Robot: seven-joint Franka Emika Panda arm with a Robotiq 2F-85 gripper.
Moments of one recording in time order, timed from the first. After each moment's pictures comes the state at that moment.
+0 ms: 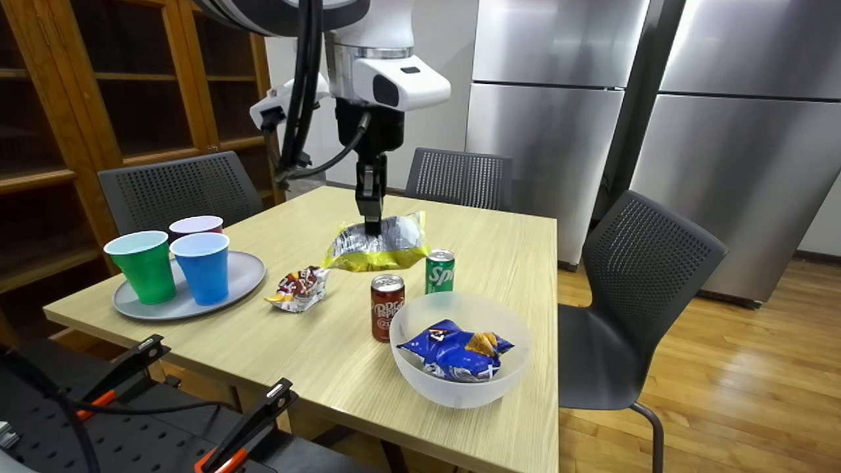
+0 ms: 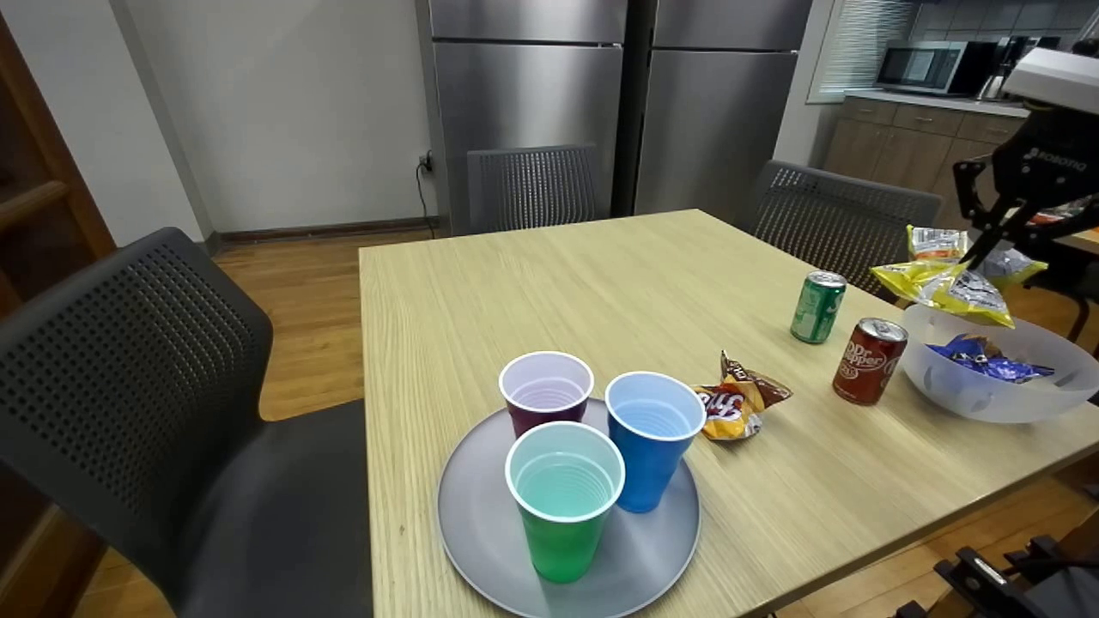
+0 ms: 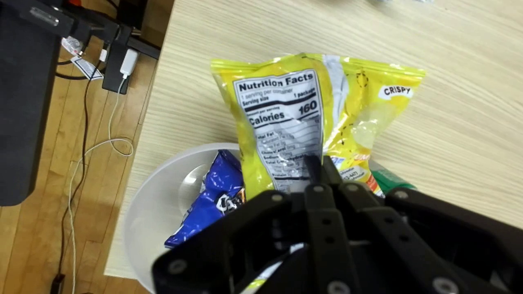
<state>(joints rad) -0.19 -0.21 -0.20 -2.74 0.19 2.66 0.59</state>
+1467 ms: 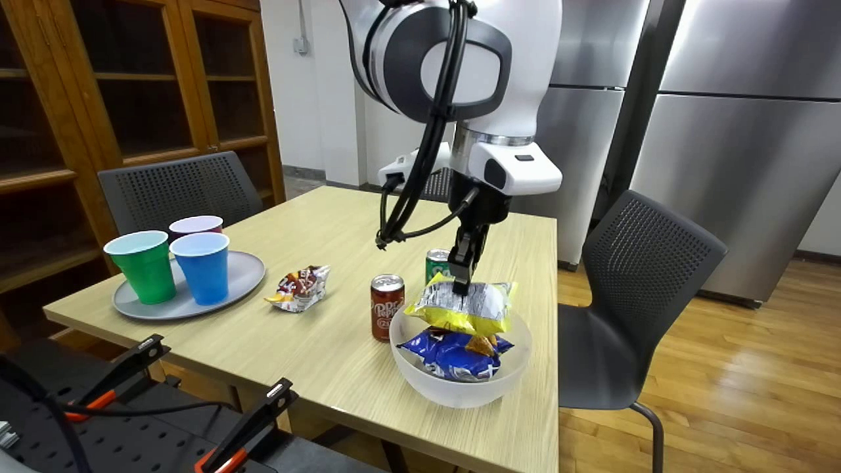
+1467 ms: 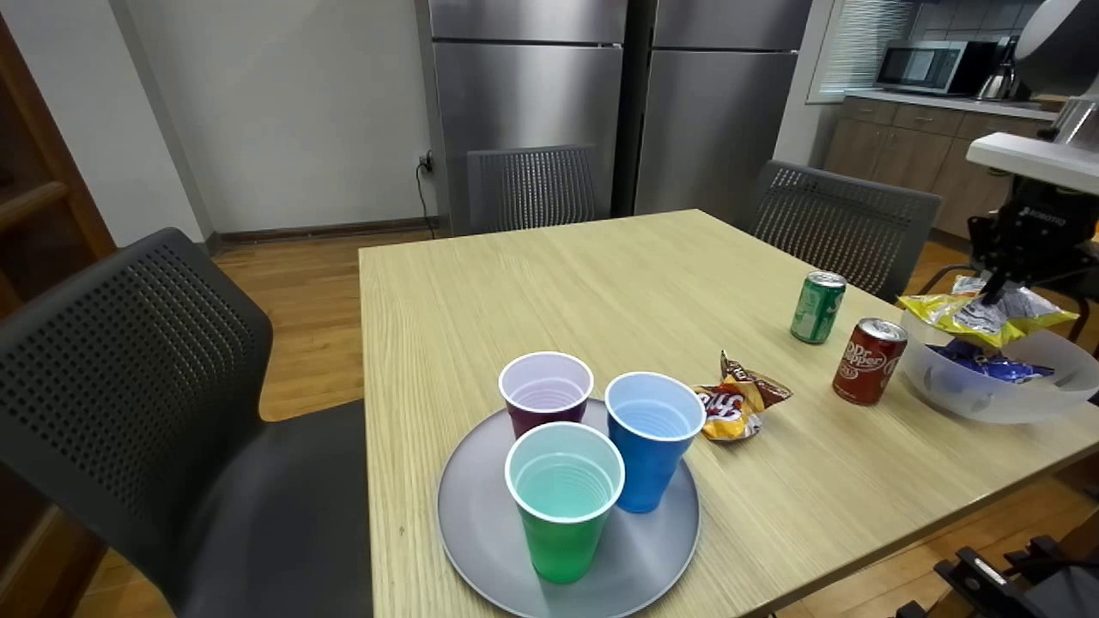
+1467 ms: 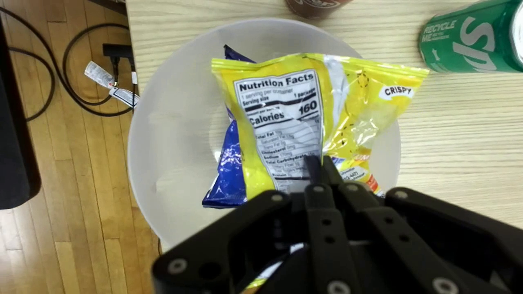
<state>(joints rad) -0.28 0.25 -0.30 -2.41 0.33 2.62 0.67</state>
